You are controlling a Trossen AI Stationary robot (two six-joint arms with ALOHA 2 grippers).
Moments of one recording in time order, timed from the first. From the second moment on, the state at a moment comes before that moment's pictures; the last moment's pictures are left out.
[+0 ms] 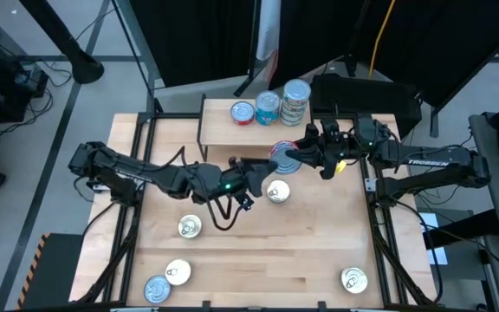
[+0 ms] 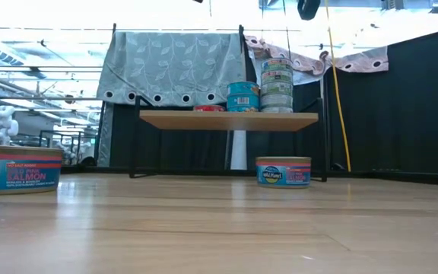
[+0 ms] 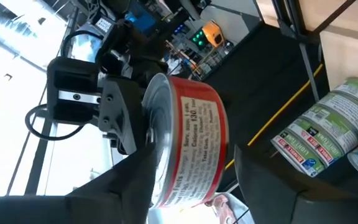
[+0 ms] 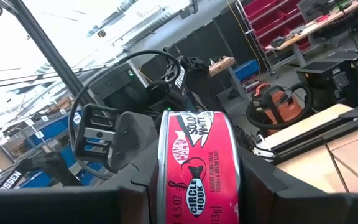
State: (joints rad) left arm -0.22 1.59 1.35 0.20 -0.63 2.29; right arm -0.16 1.01 0.87 0.28 -0.24 0.62
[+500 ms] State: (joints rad) left arm -0.21 1.59 1.35 0.19 -0.57 2.28; right arm -0.16 1.05 0.87 0.31 -0.24 0.64
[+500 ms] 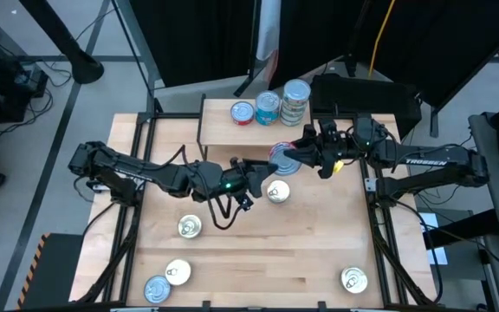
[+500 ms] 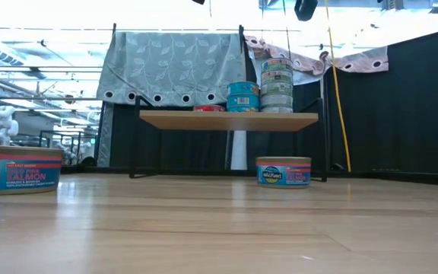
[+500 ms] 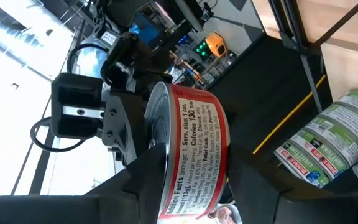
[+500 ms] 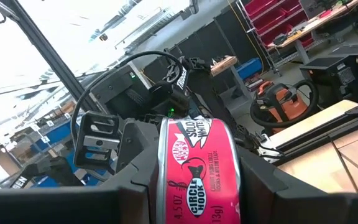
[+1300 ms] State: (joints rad) left arm -0.22 1.59 1.35 0.18 -0.62 2.16; right arm -0.16 1.05 0.87 0.30 -0.25 0.62
